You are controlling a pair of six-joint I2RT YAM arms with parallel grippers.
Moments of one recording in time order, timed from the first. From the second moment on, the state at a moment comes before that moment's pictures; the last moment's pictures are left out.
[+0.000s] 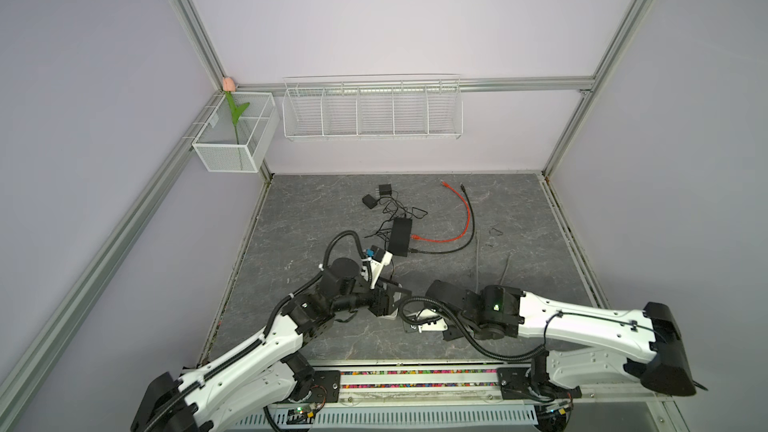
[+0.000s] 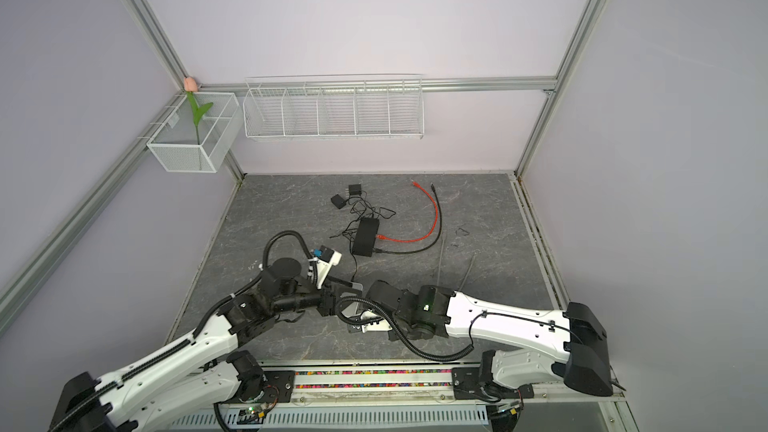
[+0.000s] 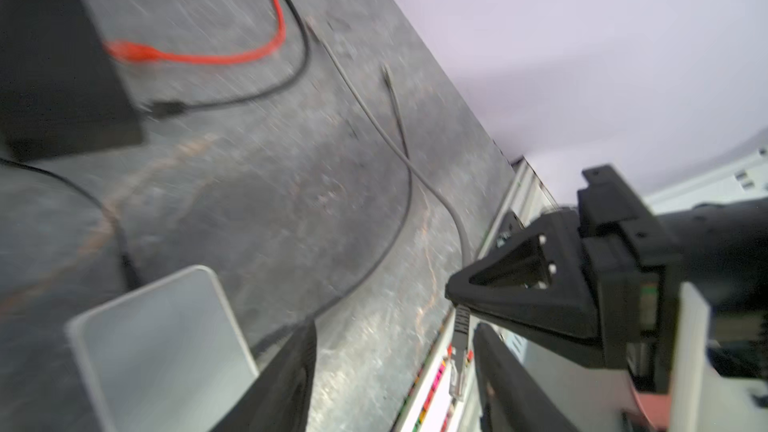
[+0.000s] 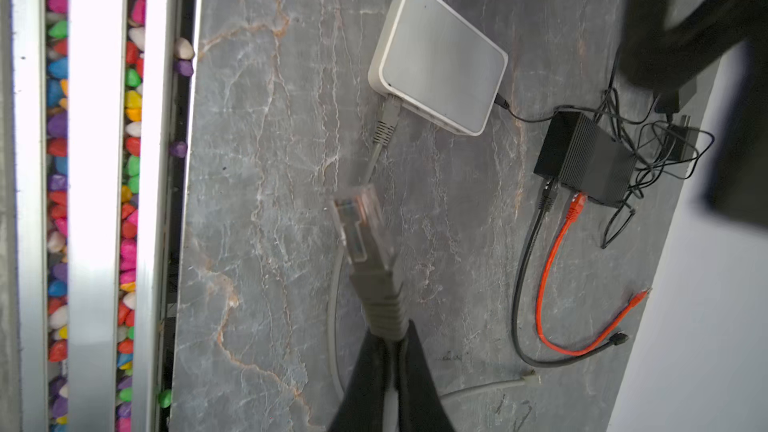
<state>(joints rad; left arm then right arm) -0.77 0.80 0.52 -0.13 0.36 -0.49 1.23 1.29 1.01 -0.85 0.23 -0.57</state>
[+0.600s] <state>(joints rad) -0.75 0.71 0.30 -0.14 -0.01 -0.60 0.99 1.71 1.19 -0.88 -0.10 -0.21</state>
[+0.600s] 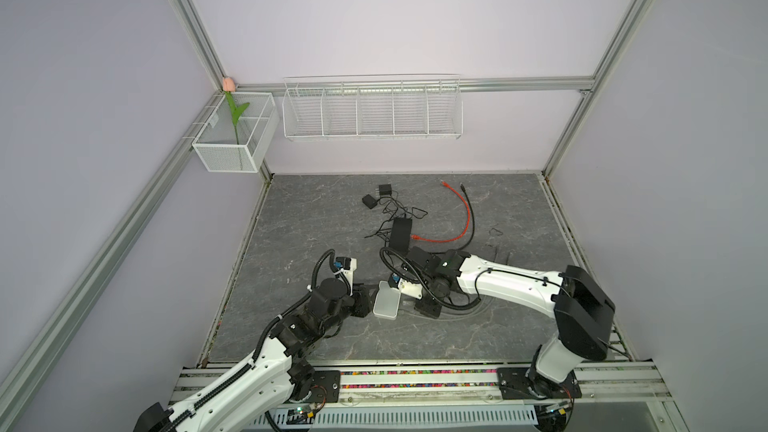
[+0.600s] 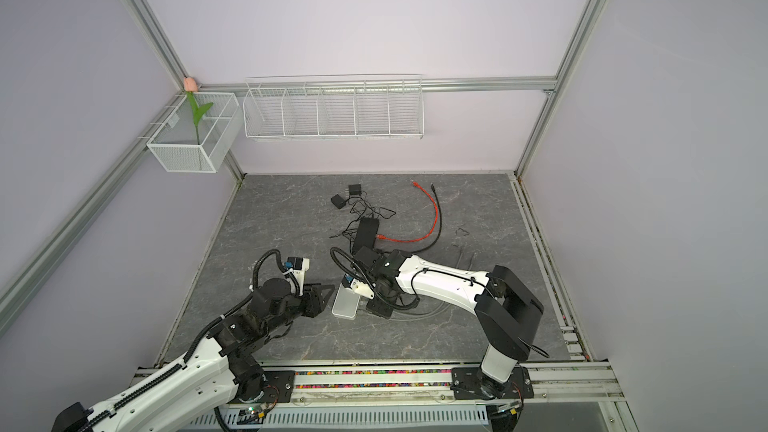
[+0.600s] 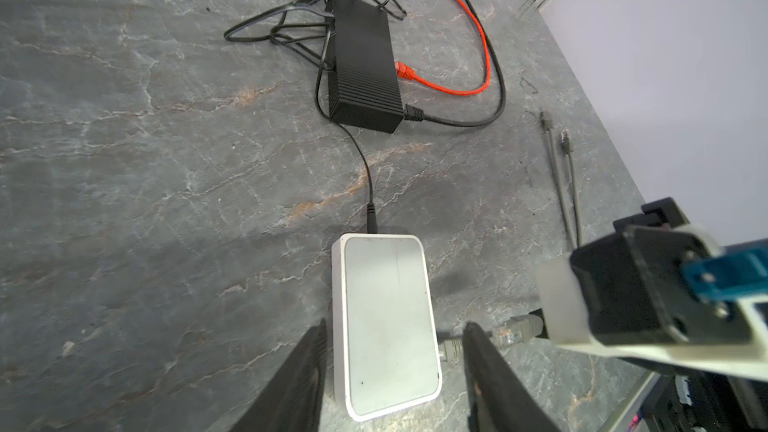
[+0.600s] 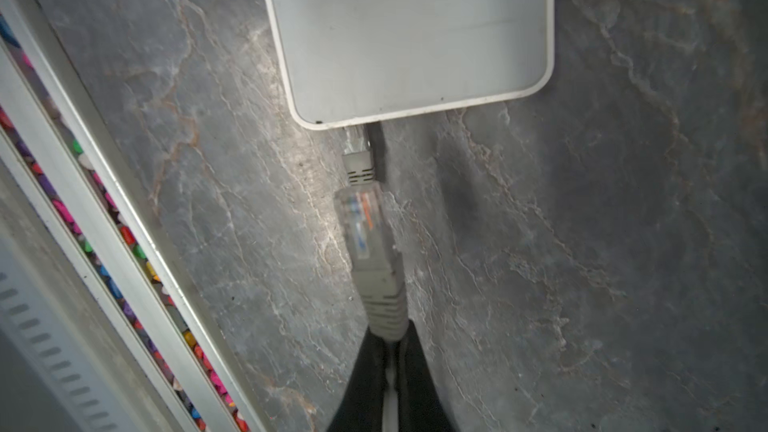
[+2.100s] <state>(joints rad) -0.73 1.21 0.27 0.29 0.07 -0.61 0.88 1.92 1.26 -0.81 -0.25 -0.16</state>
